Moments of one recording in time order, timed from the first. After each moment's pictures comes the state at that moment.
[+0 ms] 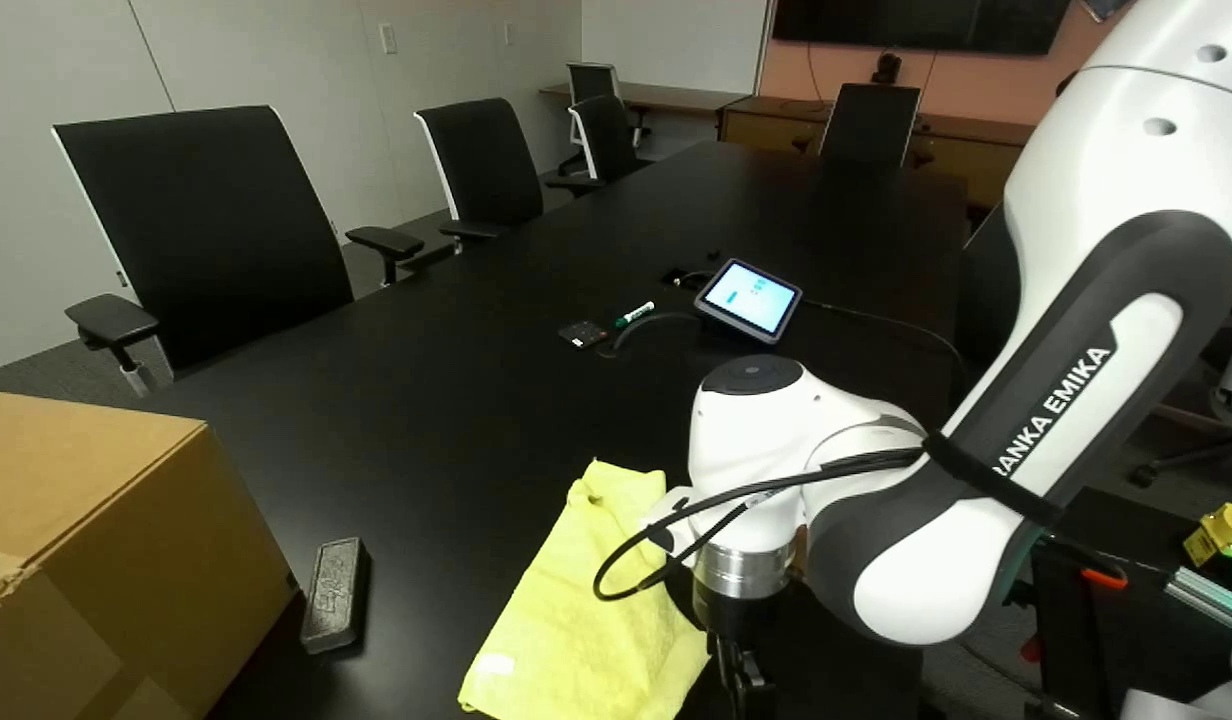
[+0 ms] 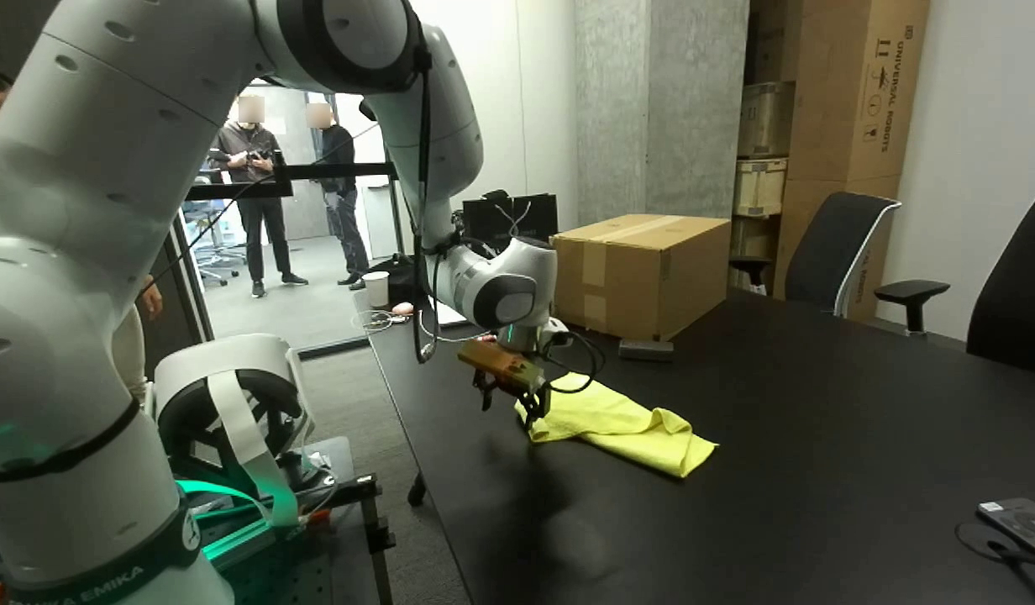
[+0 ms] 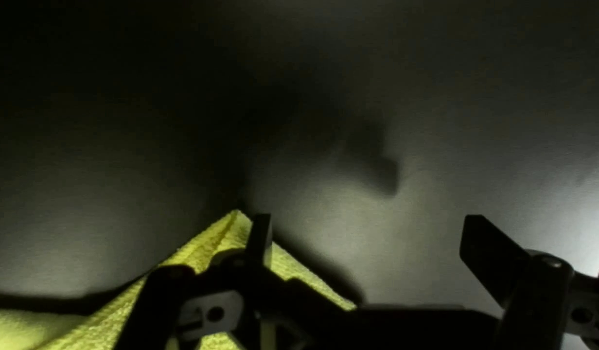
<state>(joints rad) 0.15 0.61 0.28 -2.16 0.03 2.67 -0.32</state>
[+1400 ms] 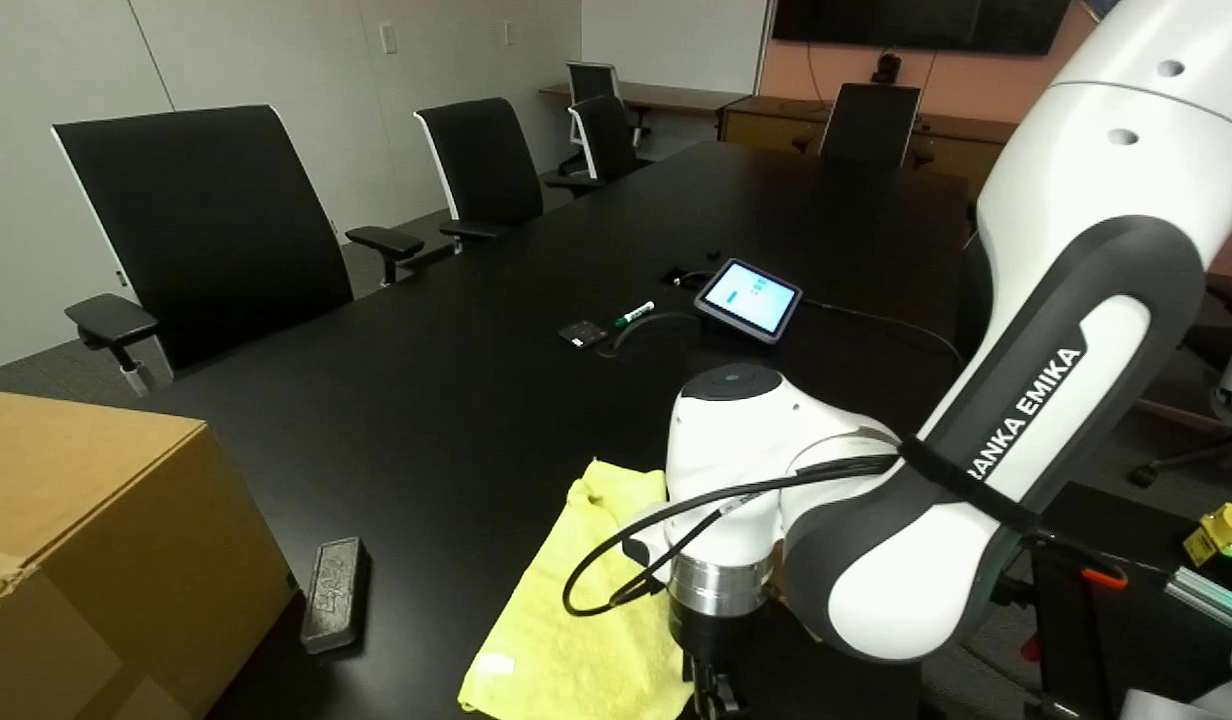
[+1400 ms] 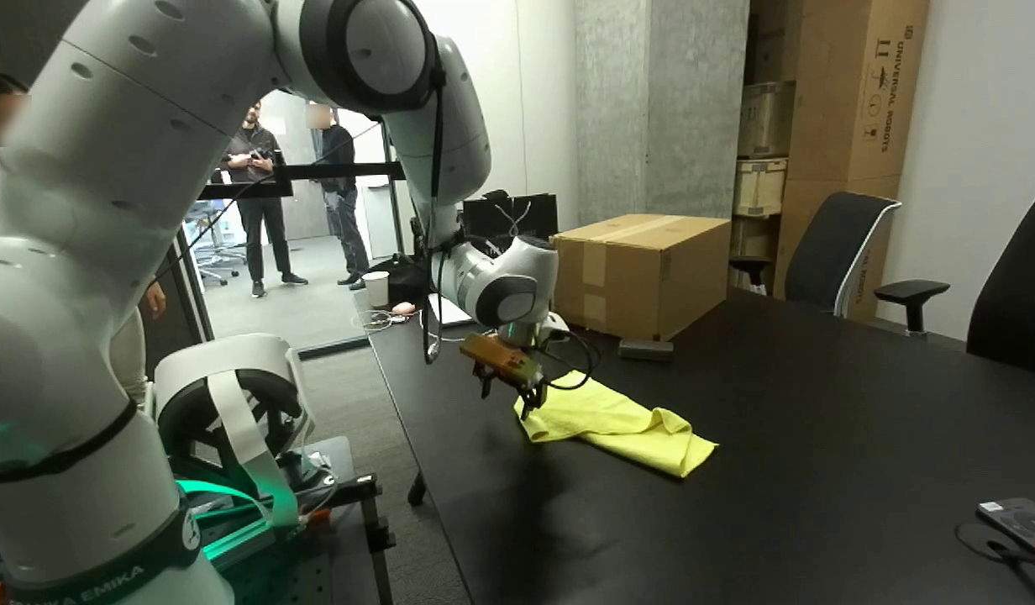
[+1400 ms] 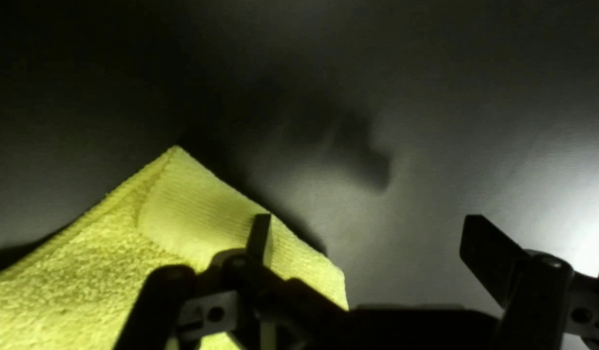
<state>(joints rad) 0.10 0.66 0.36 -2.10 0.05 2.68 -0.32</state>
